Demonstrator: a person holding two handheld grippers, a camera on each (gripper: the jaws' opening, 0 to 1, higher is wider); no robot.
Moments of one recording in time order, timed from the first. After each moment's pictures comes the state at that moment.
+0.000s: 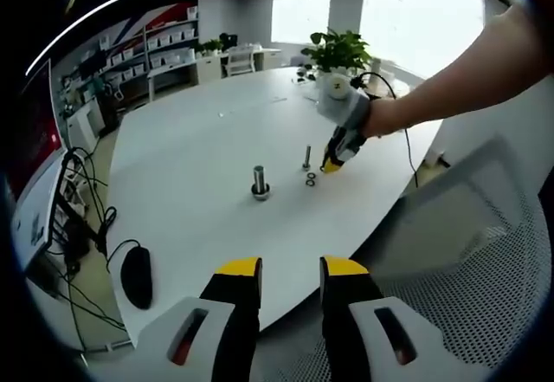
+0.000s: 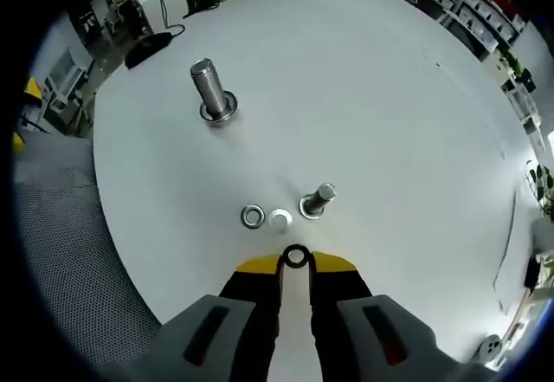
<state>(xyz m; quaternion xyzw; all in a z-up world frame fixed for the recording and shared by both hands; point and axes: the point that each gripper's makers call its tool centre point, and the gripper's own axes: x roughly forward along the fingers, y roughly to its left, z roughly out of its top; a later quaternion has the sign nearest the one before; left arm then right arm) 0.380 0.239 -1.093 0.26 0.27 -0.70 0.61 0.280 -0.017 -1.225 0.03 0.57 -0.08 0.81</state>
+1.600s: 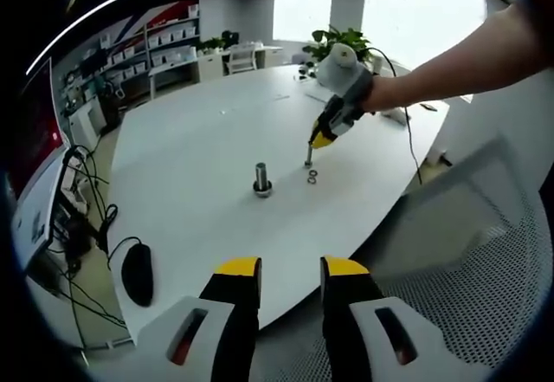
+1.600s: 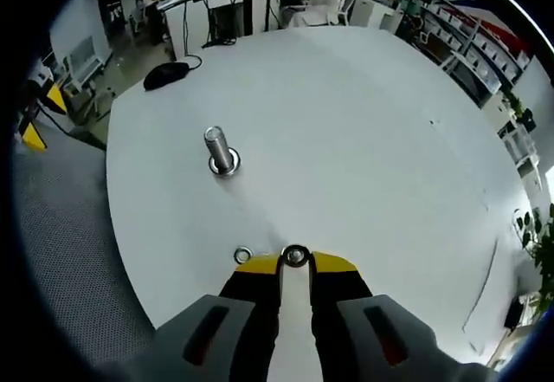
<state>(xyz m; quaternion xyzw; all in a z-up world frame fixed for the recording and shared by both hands) 0.381 0.239 -1.097 0.26 0.27 -0.69 0.62 0.315 -0.024 -1.186 -0.04 0.52 -0.03 0.85</state>
